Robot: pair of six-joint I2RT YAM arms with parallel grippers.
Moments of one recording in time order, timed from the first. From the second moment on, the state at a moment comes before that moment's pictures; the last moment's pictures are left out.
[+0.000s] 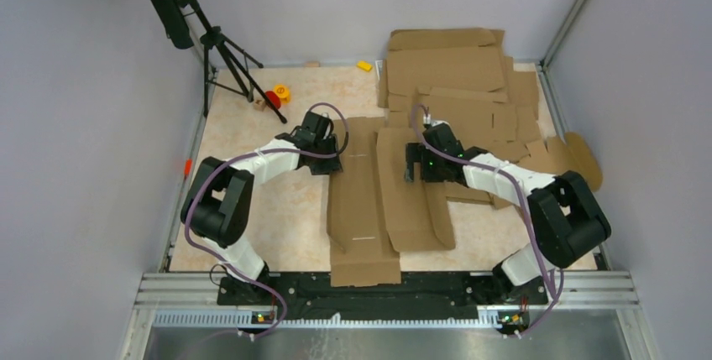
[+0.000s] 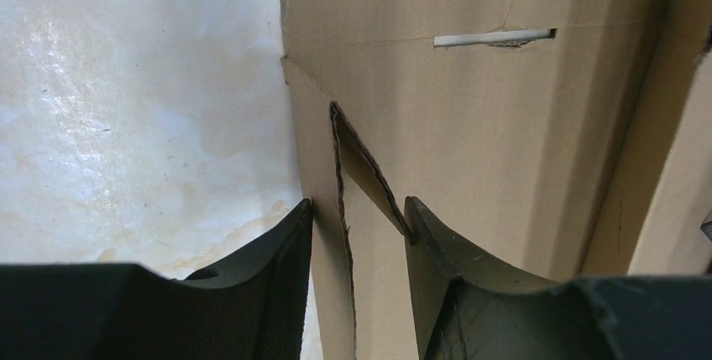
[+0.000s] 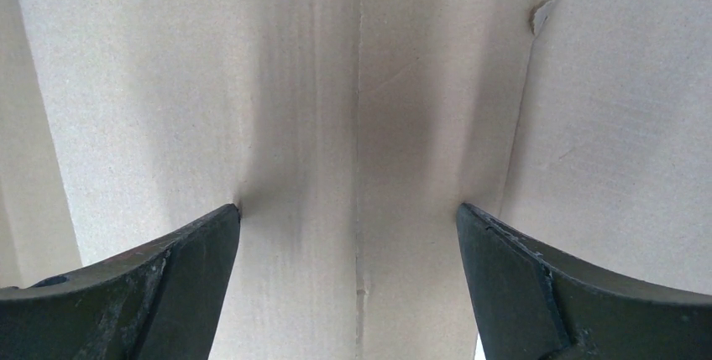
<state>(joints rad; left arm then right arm) -0.44 1.69 1.02 -0.33 0.07 -0.55 0.54 1.52 0.85 -0.26 0.05 0.47</state>
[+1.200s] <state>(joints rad) -0.43 1.68 0.99 -0.28 0.00 -0.57 0.87 1.65 0.94 -0.33 0.59 0.73</state>
